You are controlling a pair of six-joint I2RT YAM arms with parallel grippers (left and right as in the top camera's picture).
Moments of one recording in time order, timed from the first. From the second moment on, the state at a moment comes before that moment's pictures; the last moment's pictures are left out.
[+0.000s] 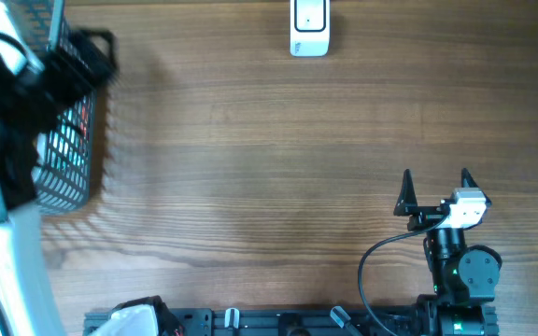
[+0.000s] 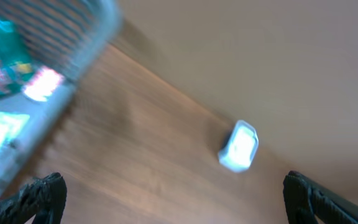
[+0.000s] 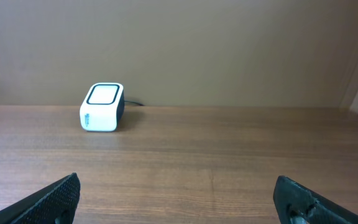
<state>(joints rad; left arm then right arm) 0.20 1.34 1.84 -1.08 0.18 -0.52 -0.02 0.01 0.01 0.00 -0.03 -0.01</state>
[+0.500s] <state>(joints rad) 0.58 1.72 2.09 -1.27 0.11 -0.82 -0.02 0.01 0.01 0.00 -0.03 -0.01</state>
